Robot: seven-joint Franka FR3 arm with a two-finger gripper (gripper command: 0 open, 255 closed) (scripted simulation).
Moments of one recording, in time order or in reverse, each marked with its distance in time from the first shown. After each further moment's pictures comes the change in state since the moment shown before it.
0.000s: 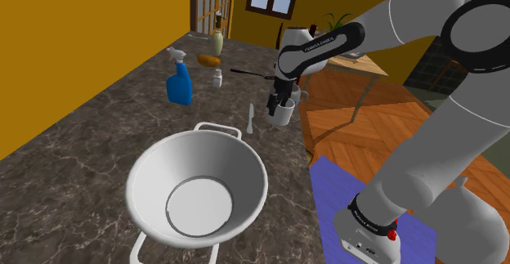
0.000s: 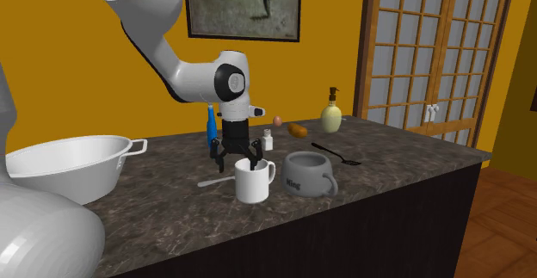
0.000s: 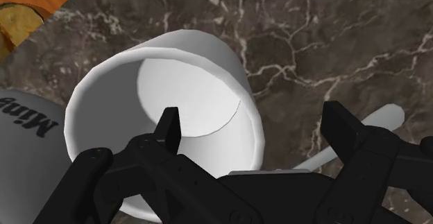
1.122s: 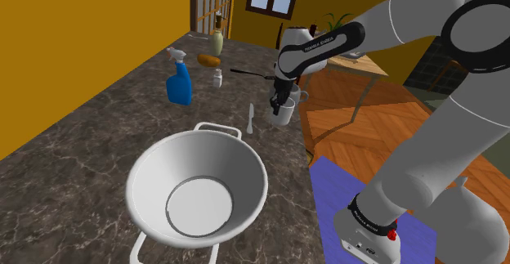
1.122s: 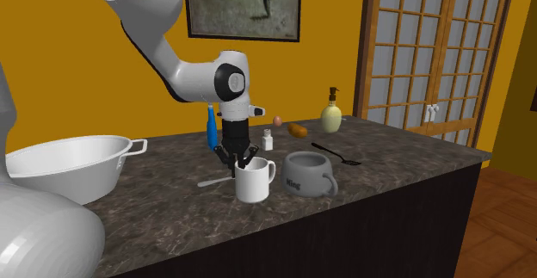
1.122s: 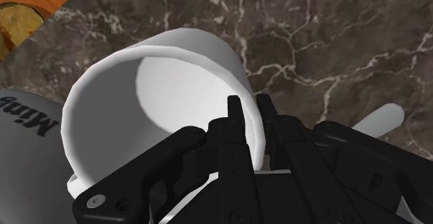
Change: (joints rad) arm 0.000 -0.001 0.000 0.001 0.000 -0.002 0.000
